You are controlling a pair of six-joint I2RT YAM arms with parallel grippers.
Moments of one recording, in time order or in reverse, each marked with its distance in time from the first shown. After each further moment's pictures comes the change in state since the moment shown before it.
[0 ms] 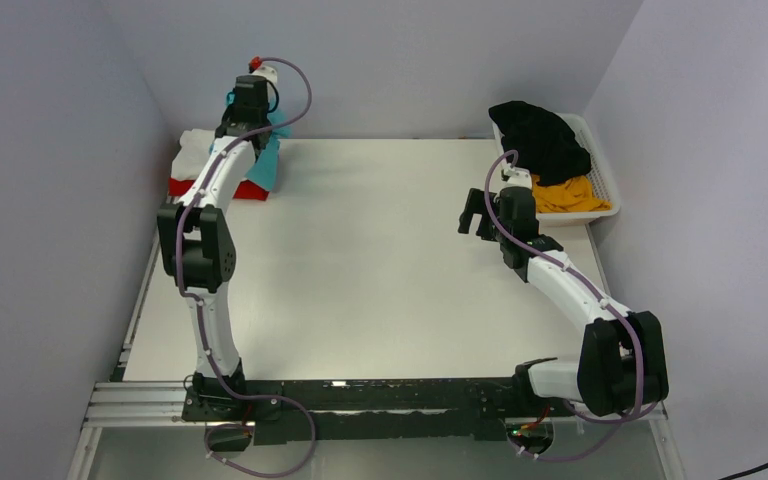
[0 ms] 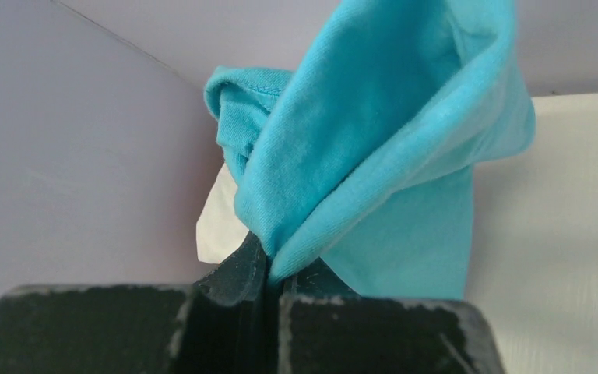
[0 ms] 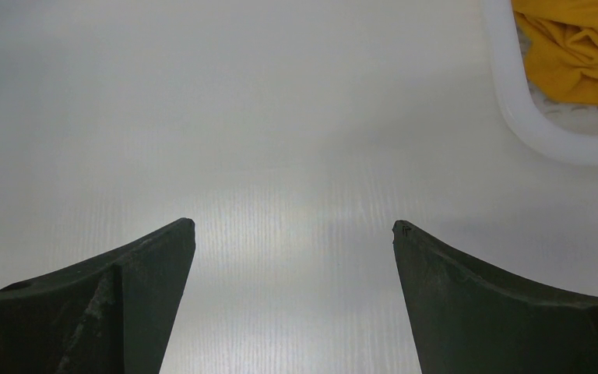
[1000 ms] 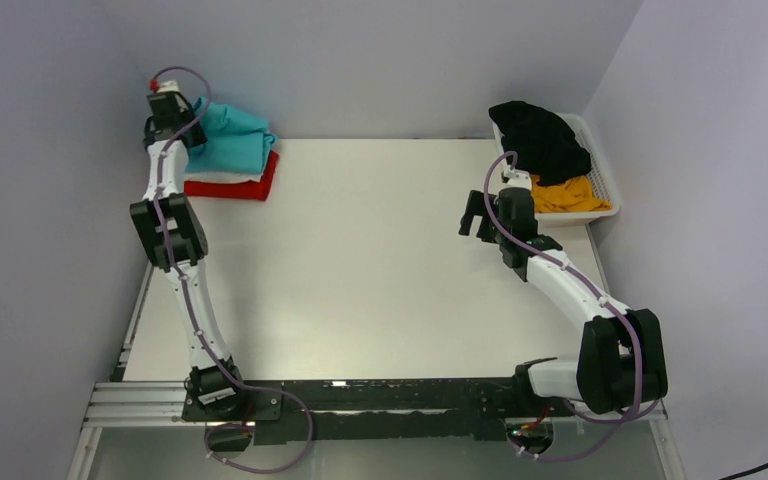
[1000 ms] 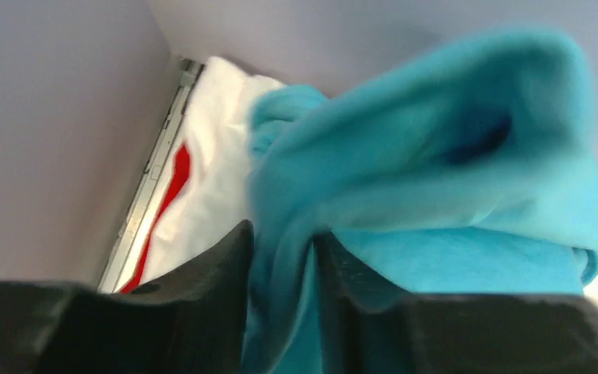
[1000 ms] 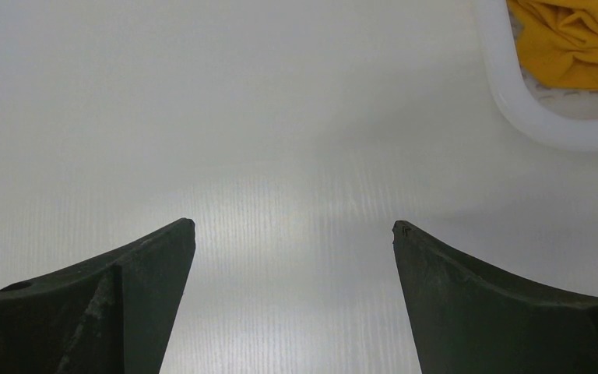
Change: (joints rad) left arm 0.372 0.415 0.443 -0.119 0.454 -0.361; right arm 0.000 0.011 0.000 -0.015 0.024 0.003
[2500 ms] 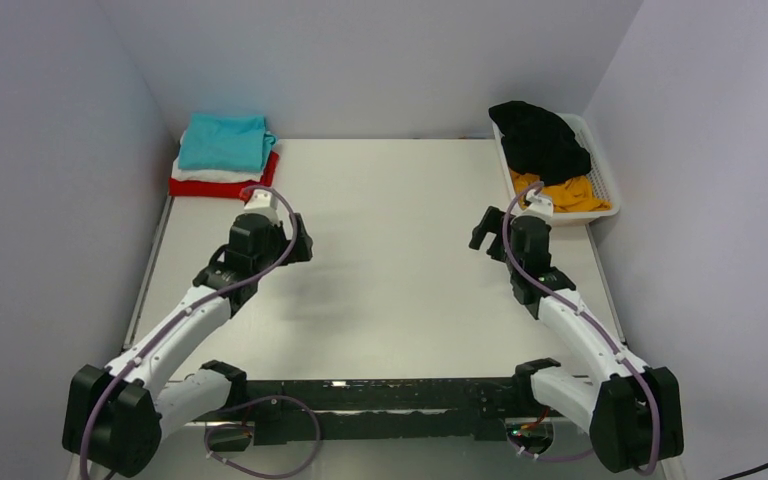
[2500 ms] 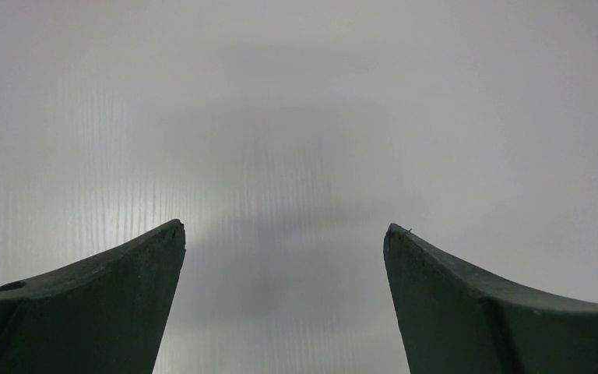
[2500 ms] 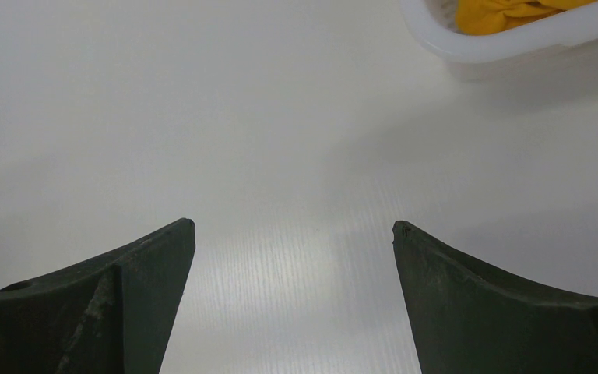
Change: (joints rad) left arm -0.596 -1.456 -1.716 0.272 -0.056 -0.356; right arm 0.000 -0.269 -0.214 0.048 0.087 0.107
